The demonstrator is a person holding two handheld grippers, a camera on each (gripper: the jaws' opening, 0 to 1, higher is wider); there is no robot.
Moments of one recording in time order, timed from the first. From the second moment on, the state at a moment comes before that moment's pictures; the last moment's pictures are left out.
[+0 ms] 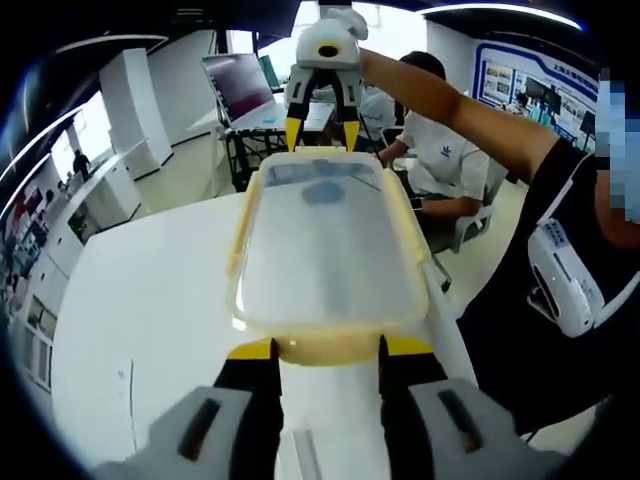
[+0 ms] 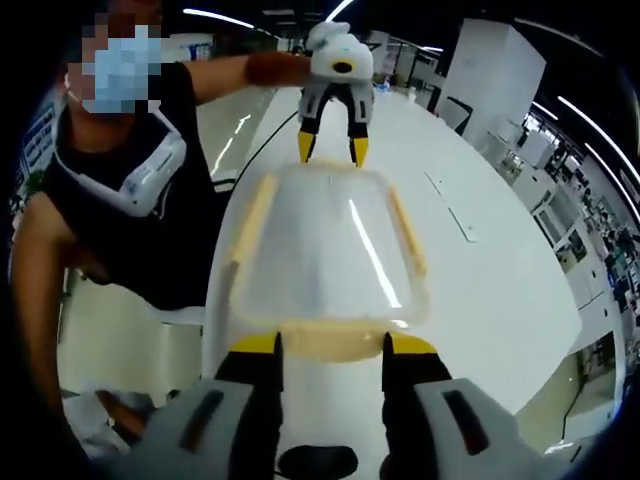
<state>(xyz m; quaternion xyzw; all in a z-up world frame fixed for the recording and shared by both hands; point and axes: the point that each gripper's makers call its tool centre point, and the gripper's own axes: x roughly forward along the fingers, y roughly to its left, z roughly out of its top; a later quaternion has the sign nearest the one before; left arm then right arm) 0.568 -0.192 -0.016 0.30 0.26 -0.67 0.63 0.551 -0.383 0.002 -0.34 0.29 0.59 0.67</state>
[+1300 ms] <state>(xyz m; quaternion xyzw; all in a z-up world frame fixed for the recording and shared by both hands) 0.559 -0.155 -0.021 0.28 0.25 -0.67 0.64 0.548 -0.346 -0.013 -0.35 0.30 0.59 0.66</state>
